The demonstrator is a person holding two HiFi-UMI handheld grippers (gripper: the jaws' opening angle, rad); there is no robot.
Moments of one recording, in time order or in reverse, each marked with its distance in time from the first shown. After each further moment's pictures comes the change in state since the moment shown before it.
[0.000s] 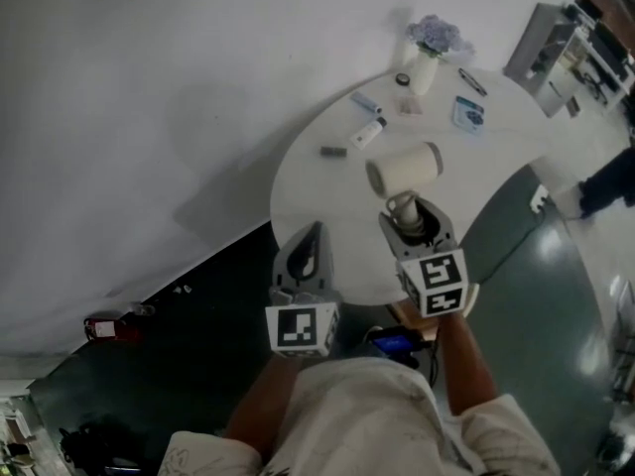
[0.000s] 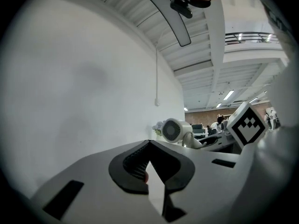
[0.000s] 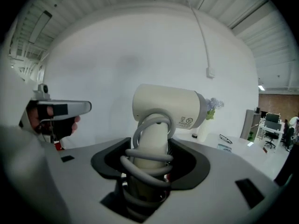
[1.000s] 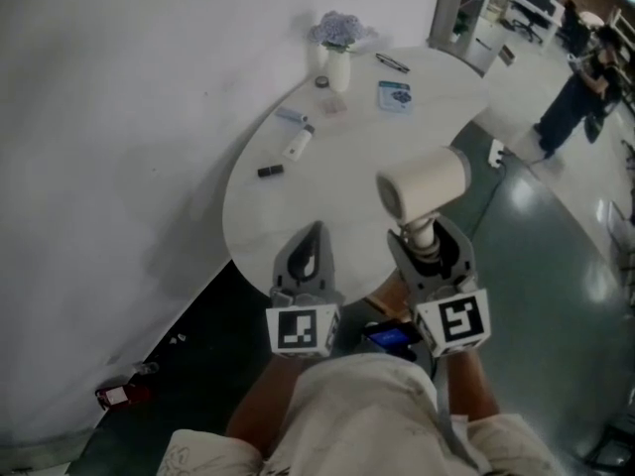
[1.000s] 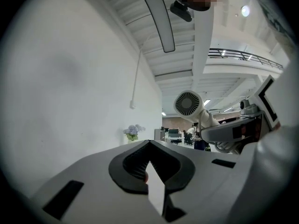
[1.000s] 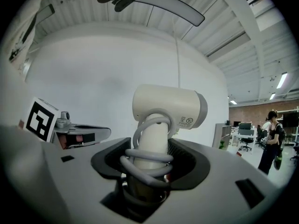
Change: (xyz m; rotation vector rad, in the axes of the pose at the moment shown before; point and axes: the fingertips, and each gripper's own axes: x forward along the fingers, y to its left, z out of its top) left arm 0.029 -0.104 0.013 -0.005 -0.037 -0.293; right arm -0.149 -0.046 0.030 0.039 -0.186 -0.281
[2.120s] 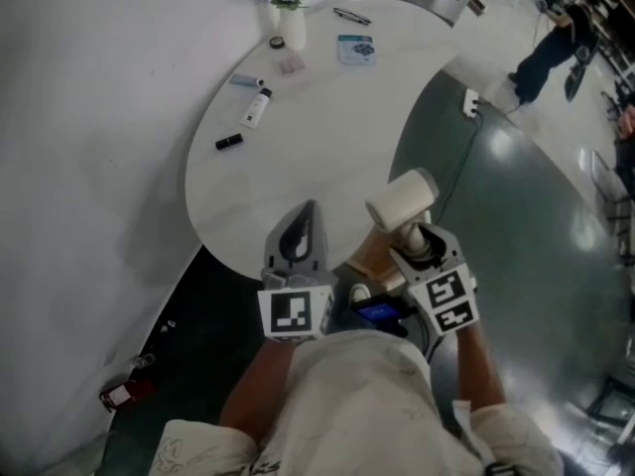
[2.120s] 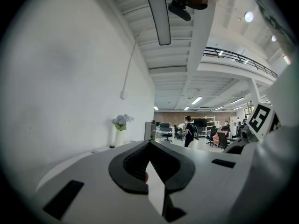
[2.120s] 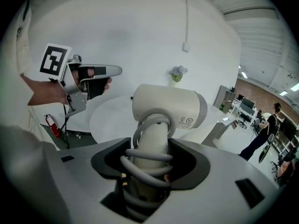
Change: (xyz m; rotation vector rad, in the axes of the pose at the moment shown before) left arm 0.008 -0.046 -0.042 -0.008 0.083 -0.107; right arm -0.062 -0.014 -0.174 -0.048 0.588 0.069
